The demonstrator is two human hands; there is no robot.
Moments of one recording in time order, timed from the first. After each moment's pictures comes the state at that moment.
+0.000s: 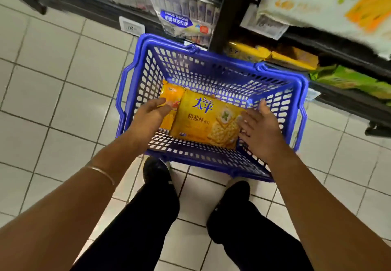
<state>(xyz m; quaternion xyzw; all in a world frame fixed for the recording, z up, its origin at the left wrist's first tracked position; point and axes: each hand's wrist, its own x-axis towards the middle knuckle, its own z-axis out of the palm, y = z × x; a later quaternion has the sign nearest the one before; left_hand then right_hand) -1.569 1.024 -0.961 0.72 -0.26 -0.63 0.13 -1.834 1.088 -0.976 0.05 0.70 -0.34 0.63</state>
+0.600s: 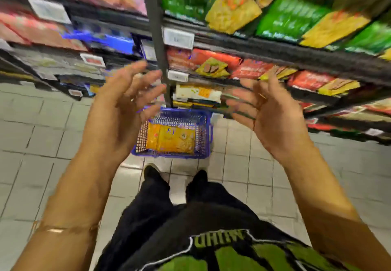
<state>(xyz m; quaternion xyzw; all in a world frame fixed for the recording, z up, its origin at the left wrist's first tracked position) -1.628 1.095 -0.311 0.45 -0.33 -0.74 0.38 -1.892 1.190 -0.311 -0.17 0.62 -0.52 0.56</state>
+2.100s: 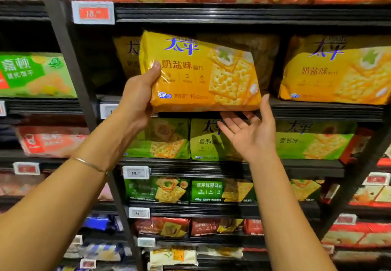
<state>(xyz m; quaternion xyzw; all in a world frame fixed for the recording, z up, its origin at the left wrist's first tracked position) -1.865 1.005 0.023 0.26 -0.54 -0.62 0.51 -2.082 1.124 -0.053 -0.17 0.26 -0.81 0.50</state>
